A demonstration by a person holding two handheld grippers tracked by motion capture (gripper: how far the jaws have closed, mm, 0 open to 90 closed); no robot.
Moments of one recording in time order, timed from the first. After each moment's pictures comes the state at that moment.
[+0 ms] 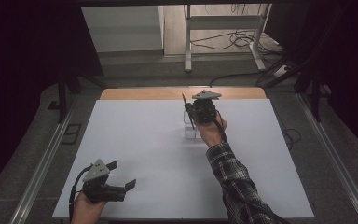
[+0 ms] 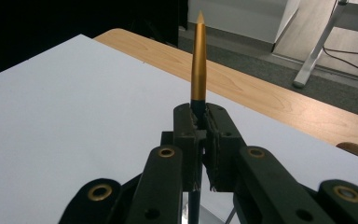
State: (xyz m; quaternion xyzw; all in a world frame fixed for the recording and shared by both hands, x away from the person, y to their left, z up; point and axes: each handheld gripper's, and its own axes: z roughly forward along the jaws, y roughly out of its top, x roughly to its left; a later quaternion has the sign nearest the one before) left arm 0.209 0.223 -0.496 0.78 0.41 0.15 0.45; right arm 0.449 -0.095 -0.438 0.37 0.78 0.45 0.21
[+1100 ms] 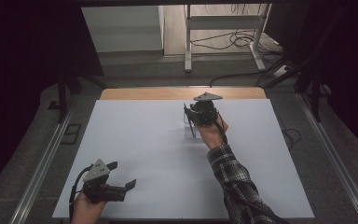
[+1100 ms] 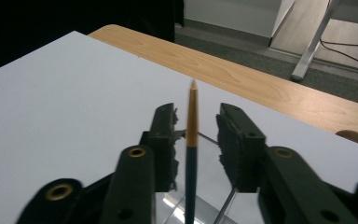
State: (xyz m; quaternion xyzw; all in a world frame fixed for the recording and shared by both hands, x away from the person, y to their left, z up) left arm 0.210 0.223 -0.496 0.78 0.41 0.15 0.45; right arm 0.448 -0.100 -0.446 0.38 0.78 0.45 0.21
